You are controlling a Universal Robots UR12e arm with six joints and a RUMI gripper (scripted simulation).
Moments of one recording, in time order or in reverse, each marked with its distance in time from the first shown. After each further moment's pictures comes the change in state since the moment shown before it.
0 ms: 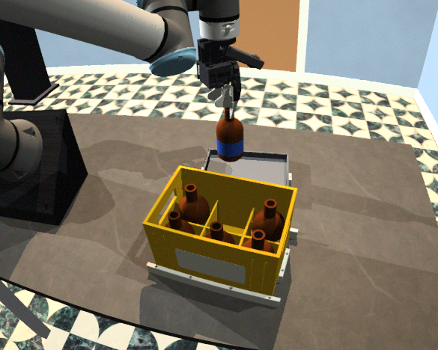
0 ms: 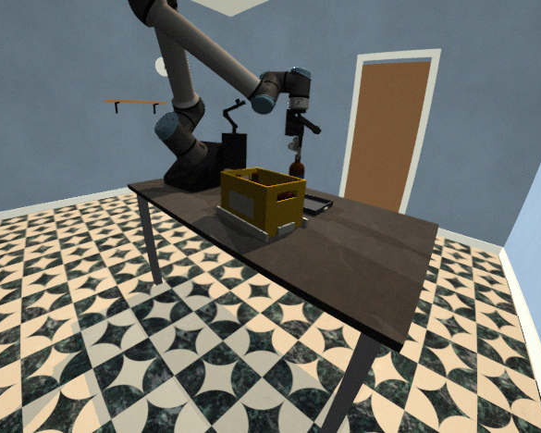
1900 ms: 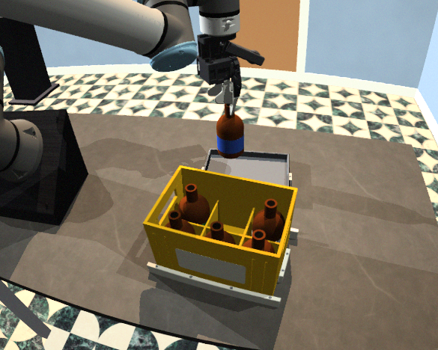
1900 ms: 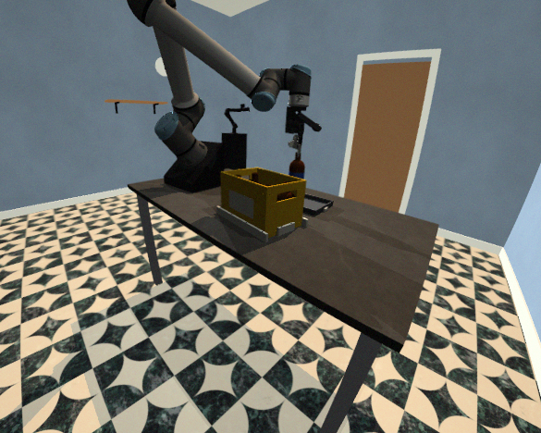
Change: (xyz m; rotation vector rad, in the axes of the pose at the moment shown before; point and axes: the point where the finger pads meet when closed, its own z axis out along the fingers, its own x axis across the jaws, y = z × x) arm 0.000 0.000 -0.011 0.000 0.000 0.000
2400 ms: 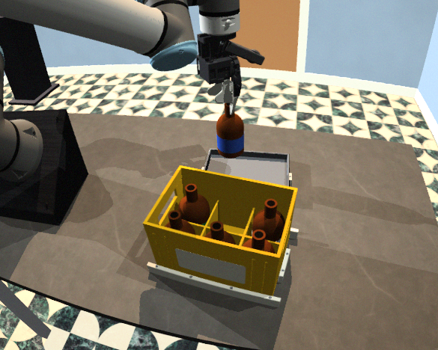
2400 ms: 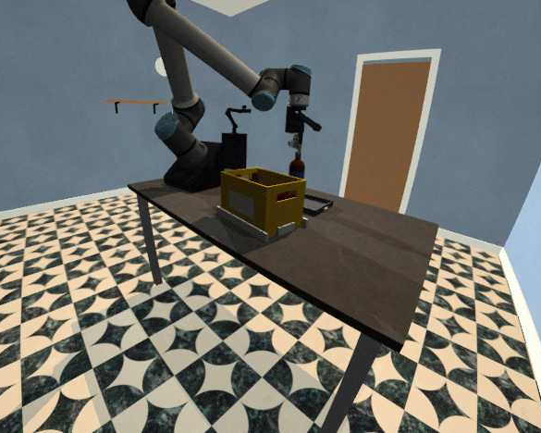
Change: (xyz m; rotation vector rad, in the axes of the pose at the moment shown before) arm 0.000 0.000 -0.002 0.000 0.000 0.000
